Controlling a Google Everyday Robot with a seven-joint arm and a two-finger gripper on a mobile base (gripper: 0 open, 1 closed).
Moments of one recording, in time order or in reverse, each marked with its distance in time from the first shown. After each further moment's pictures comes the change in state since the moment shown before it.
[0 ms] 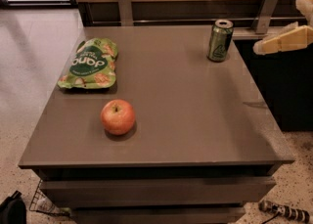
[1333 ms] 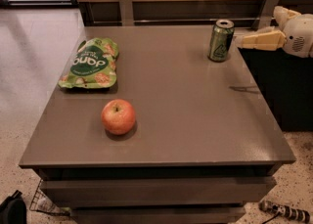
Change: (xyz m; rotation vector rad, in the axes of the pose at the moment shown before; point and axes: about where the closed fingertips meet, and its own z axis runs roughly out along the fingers) arm 0.010 -0.022 0.061 -0.001 -0.261 0.149
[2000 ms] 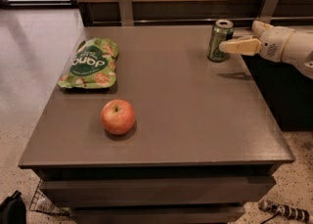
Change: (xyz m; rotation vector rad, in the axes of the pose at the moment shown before) arm 0.056 -0.026 0.057 -0.033 0.010 0.094
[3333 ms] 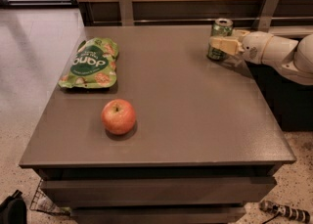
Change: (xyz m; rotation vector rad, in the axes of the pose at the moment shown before) arm 0.023 0.001 0.051 -0.047 -0.016 0.033
